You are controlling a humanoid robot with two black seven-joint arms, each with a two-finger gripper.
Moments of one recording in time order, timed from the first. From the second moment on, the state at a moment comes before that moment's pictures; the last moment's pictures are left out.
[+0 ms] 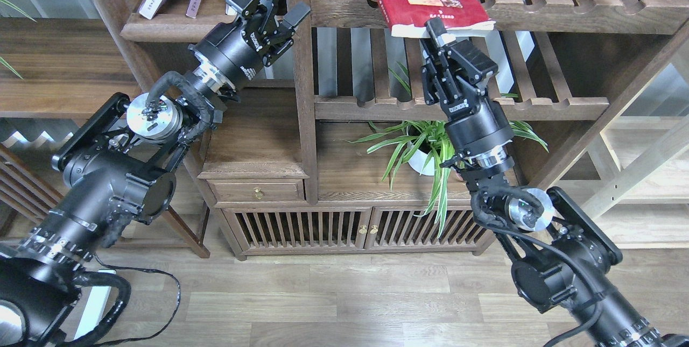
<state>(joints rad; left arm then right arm) -0.80 0.02 -1.07 -0.96 -0.50 -0.34 0.37 0.33 -0.15 1.10 1.34 0.52 0.58 -0.10</state>
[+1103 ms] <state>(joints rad) -0.93 0.00 -0.98 -0.90 -0.49 -0.21 0.40 0.33 -0.13 1.06 1.34 0.47 0.58 -0.10</state>
